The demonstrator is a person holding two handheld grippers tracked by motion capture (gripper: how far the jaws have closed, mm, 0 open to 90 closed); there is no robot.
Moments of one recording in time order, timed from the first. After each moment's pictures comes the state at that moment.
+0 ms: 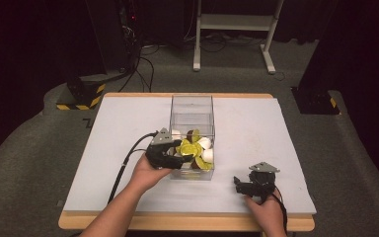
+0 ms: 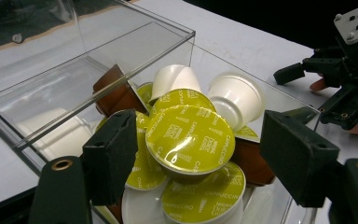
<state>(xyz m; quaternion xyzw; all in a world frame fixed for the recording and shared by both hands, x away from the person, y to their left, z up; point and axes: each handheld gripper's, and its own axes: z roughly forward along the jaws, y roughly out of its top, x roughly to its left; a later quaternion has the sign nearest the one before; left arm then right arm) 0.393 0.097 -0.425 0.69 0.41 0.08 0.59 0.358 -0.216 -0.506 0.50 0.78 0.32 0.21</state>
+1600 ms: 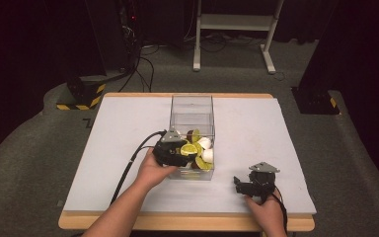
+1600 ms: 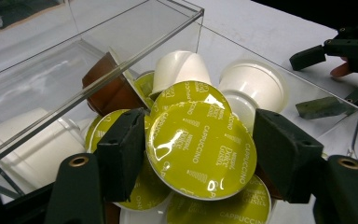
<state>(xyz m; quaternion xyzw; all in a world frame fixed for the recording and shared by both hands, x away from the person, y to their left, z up) 0.406 0.081 -0.436 0.71 0.42 0.08 0.57 0.358 -0.216 -0.506 0.50 0.78 0.32 0.22</state>
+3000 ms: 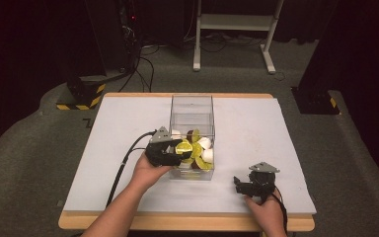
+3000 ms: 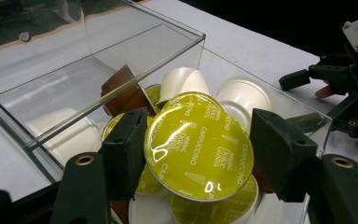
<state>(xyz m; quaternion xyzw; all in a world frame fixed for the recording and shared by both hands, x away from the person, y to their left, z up) 0.398 0.103 -0.427 0.67 0.42 0.07 0.60 0.358 -0.216 -0.506 0.50 0.78 0.32 0.22</state>
